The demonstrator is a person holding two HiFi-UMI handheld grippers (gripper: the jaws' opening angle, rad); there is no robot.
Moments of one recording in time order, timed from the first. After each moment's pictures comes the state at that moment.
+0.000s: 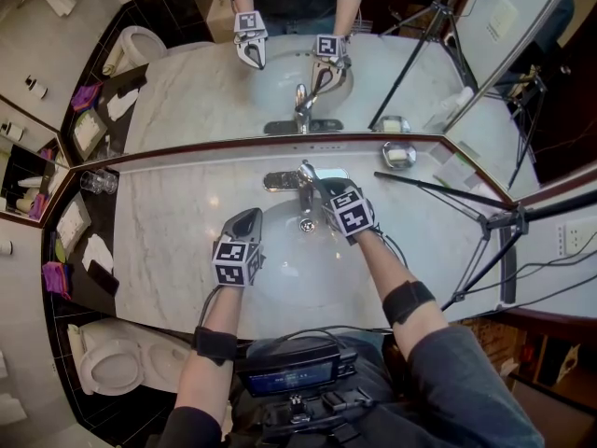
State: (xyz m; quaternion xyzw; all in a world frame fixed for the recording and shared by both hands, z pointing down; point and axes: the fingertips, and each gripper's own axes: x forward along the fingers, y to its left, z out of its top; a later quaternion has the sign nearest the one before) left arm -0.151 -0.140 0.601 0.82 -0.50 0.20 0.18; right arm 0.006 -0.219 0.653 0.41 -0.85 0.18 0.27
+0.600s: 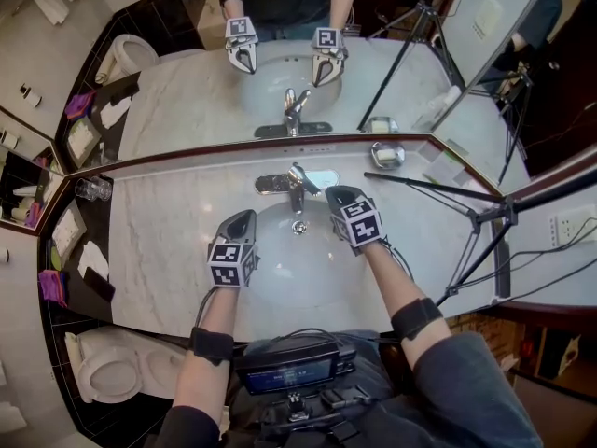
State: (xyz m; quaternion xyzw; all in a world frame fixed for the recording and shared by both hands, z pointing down) left arm -0.146 -0.138 0.597 0.83 -0.49 0.20 0.18; right arm 0.048 -0.189 0.628 0.44 -0.84 0.20 0.24
